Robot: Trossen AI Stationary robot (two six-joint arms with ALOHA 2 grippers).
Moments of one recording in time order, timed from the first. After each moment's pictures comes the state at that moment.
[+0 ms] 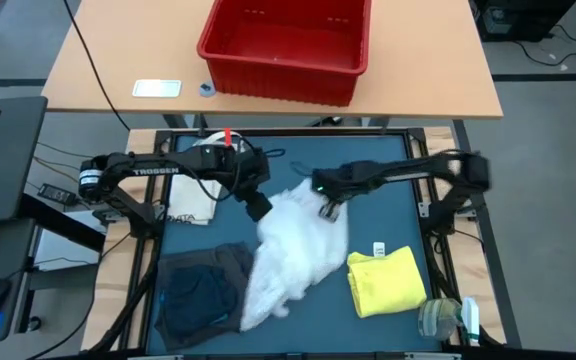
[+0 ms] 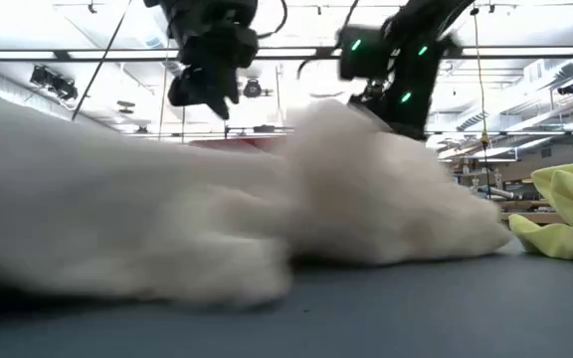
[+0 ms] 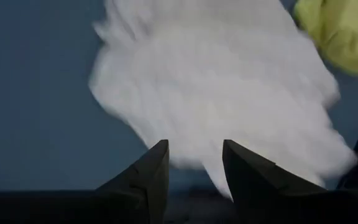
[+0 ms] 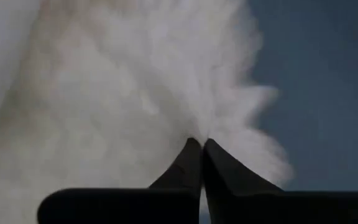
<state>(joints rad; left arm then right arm) 0.19 1.53 1.33 -0.90 0.16 -0.49 -0.18 1.69 1.12 -0.74 0.19 0.26</state>
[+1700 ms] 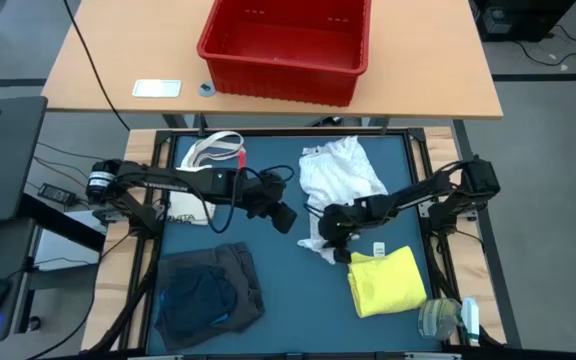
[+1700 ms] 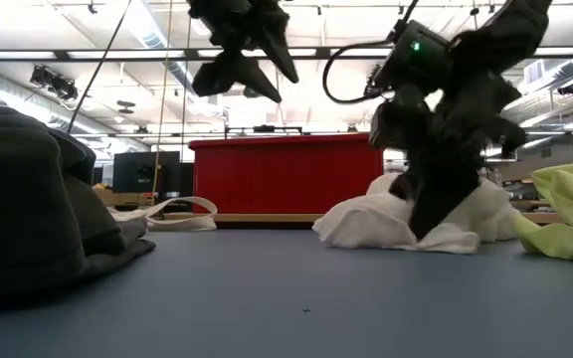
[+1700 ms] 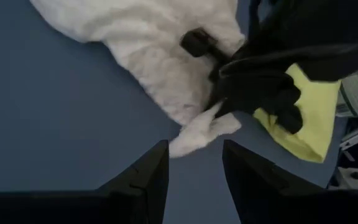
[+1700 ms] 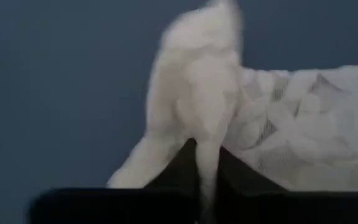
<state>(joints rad) -0.01 1.60 1.35 -0.58 -0.08 -0.84 0.05 1.65 0.71 -0.05 -0.24 0.18</state>
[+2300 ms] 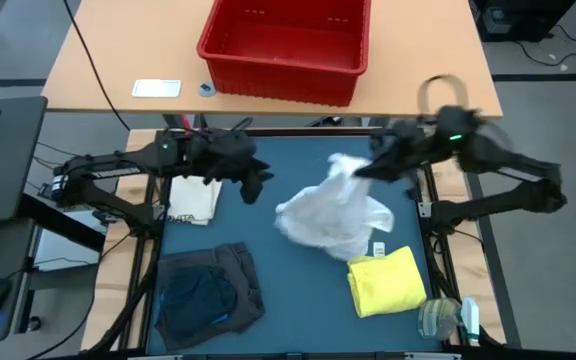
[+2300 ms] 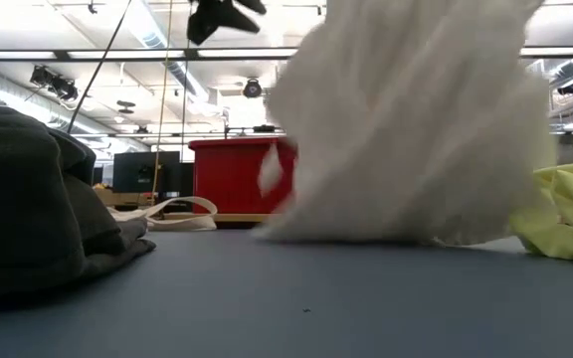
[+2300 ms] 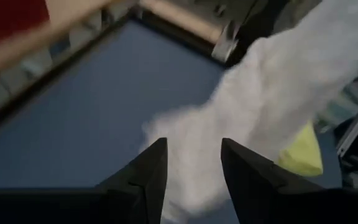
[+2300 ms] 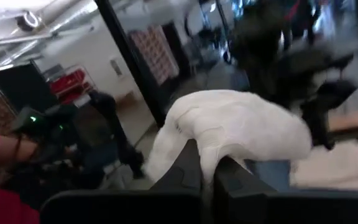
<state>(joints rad) 0.14 1.30 1.35 -0.59 -0.08 -0.37 -0.20 1.00 1.25 -0.25 -0.50 0.41</state>
